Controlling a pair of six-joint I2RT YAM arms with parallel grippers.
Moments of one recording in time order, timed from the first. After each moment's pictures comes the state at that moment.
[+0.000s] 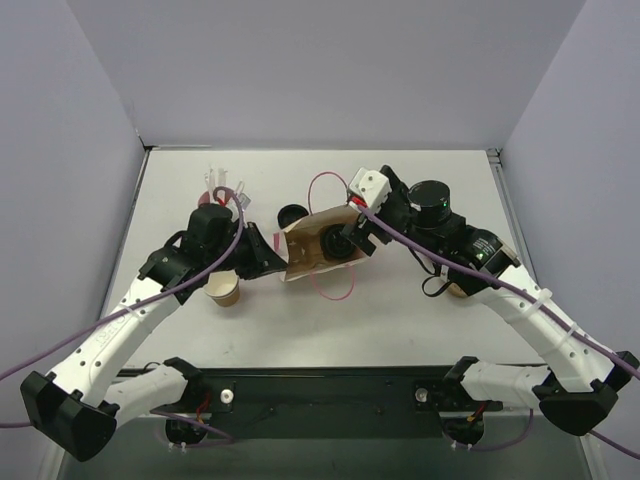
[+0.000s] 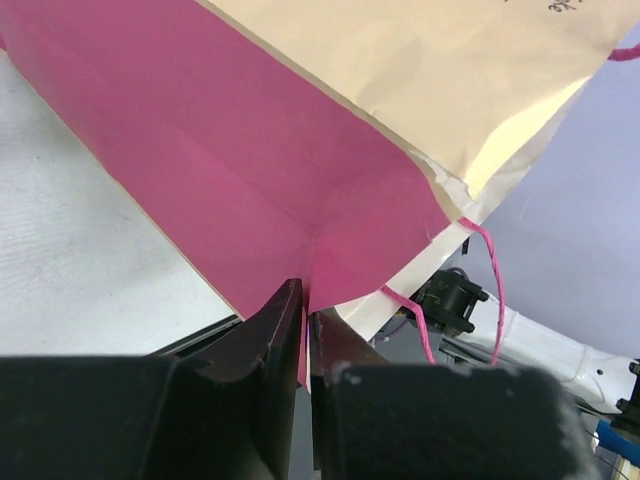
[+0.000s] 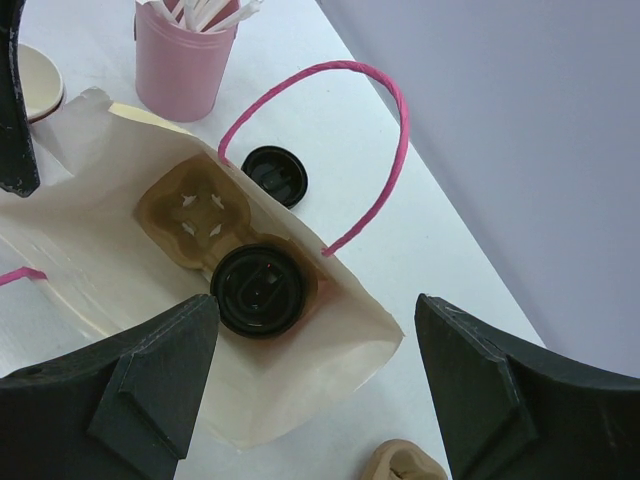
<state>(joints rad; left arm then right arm) -0.53 1.05 1.02 -0.62 0.32 -0.91 0.75 1.13 1.32 -0.52 -0.01 -0.49</state>
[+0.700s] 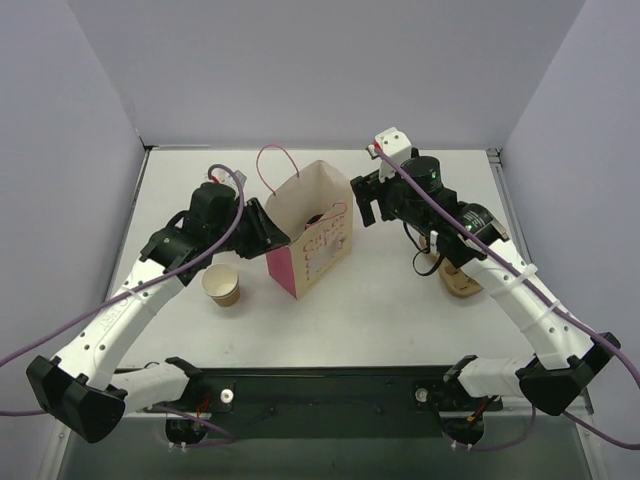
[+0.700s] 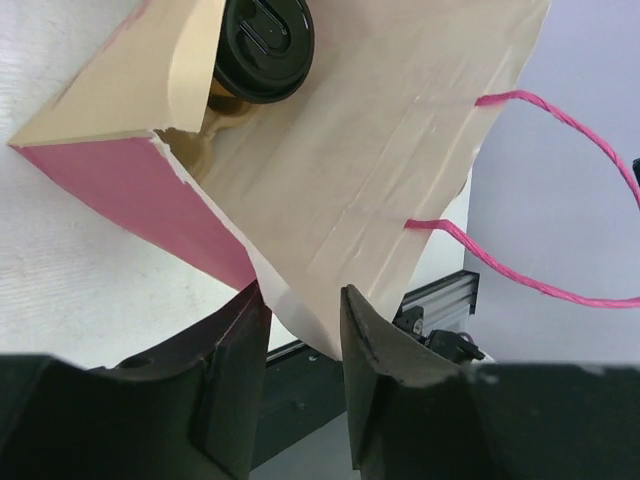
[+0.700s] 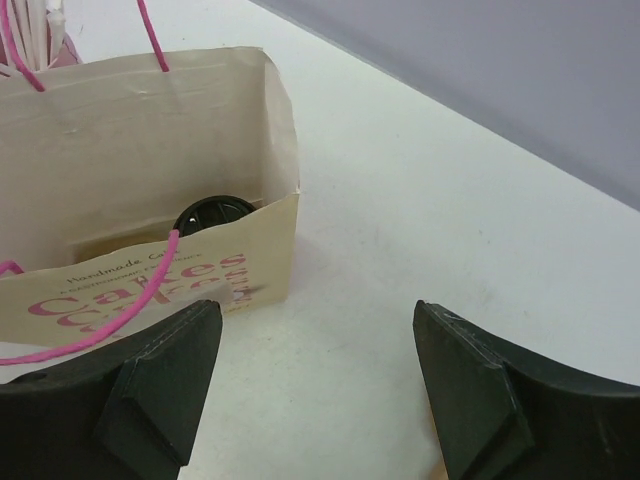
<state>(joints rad) -0.53 1.15 1.19 -0.66 0.20 -0.90 0.67 1.27 1.46 -0.61 0.24 -0.09</state>
